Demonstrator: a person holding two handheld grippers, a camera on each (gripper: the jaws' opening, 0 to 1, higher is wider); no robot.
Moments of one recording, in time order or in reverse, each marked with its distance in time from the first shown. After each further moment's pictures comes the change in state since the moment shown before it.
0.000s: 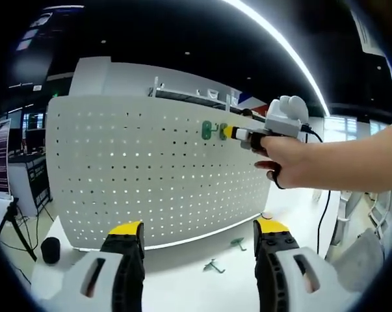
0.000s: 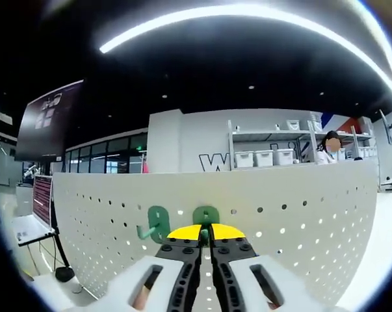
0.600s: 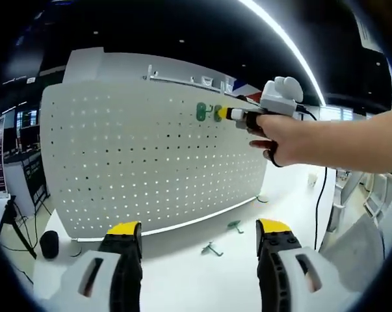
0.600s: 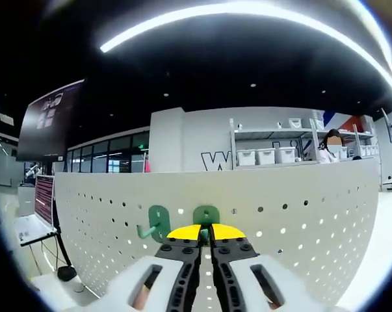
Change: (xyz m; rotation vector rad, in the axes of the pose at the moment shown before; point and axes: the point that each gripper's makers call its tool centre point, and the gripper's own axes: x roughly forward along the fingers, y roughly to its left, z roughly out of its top) left arm -0.006 -0.003 -0.031 0.043 0.113 -0.050; right arm -0.001 0.001 0.000 0.005 0.010 0.013
